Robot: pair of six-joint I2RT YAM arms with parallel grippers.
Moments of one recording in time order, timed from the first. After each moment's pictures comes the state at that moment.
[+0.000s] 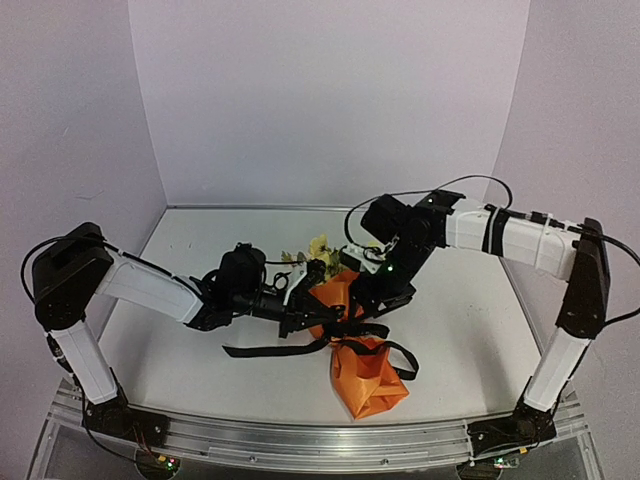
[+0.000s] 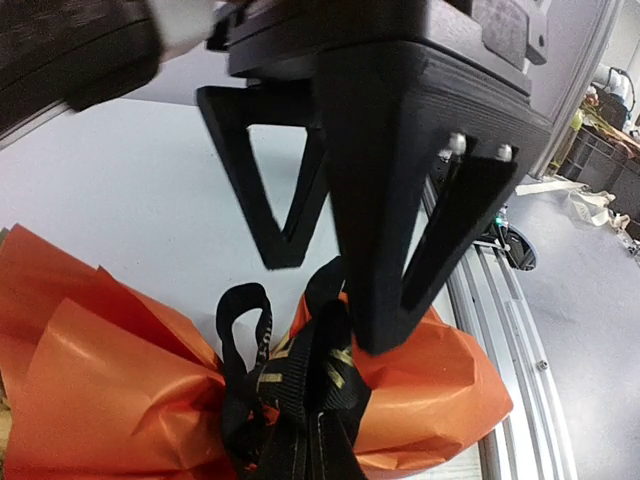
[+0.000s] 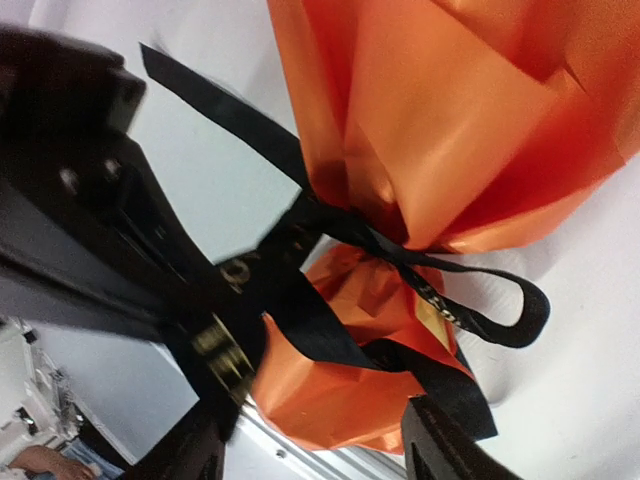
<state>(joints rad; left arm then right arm) -0.91 1.75 0.83 0.60 0.67 0.02 0.83 1.79 1.57 -1.09 -0.35 0.28</state>
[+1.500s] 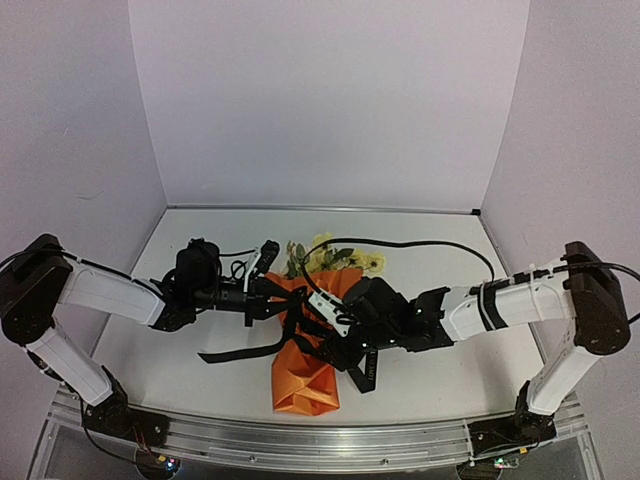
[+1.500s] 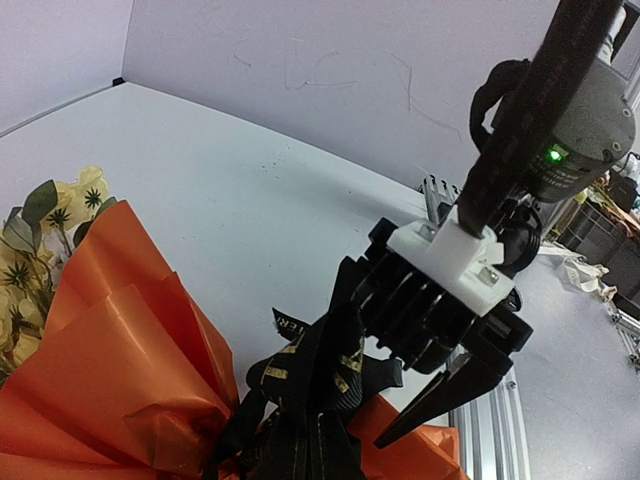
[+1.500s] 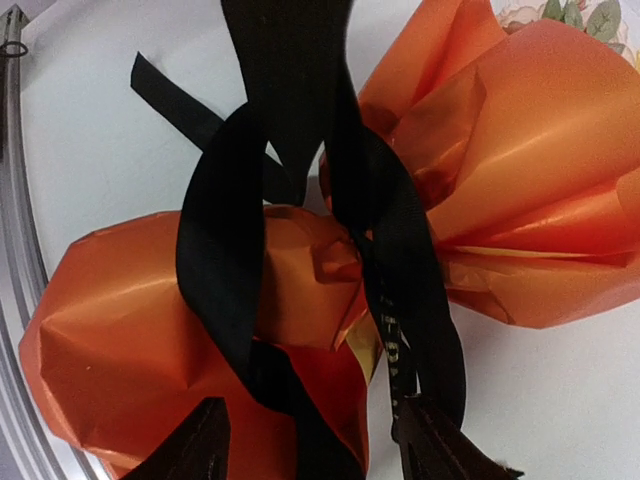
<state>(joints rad) -0.76 1.53 0.62 0.68 0.70 -0.16 1.12 1.67 0.96 -0.10 0.02 0.12</state>
